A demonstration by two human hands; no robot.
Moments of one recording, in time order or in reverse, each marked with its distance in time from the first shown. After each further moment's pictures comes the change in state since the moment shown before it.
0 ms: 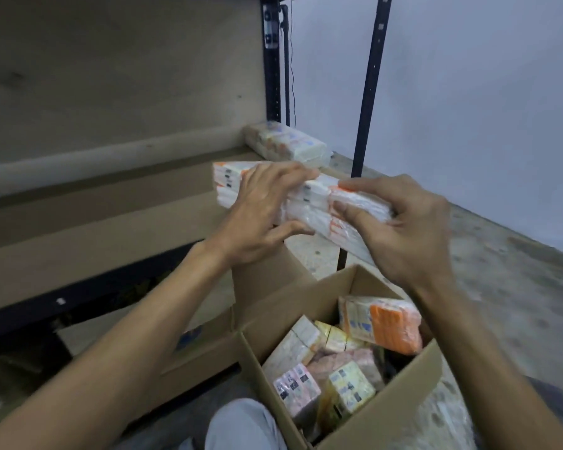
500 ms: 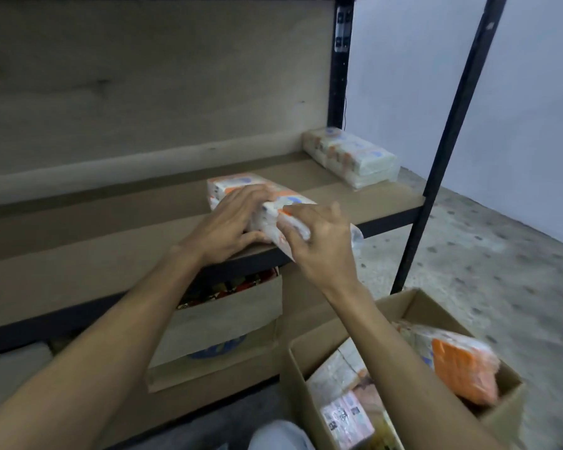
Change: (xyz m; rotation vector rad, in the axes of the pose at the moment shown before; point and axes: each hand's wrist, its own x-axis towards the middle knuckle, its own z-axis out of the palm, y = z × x) left_hand -0.085 -0.128 -0.061 0.116 -0.290 -0.355; right_hand 0.008 -0.014 0.198 0.094 -0.123 -0.009
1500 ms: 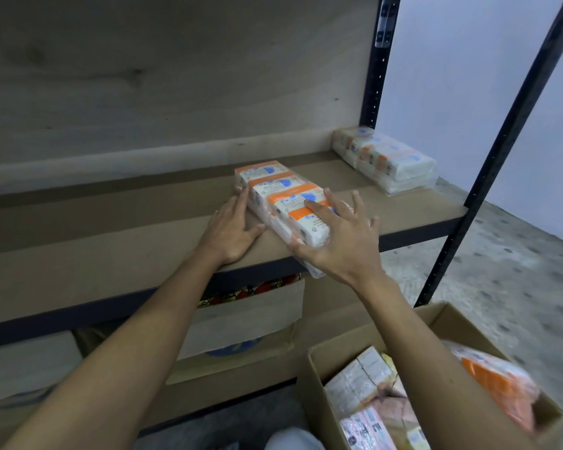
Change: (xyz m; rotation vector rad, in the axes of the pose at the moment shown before) left_hand -0.017 -0.047 0.015 -0.034 -0.044 -0.642; right_hand 0.023 0.016 0.028 -0.338 -0.400 0.100
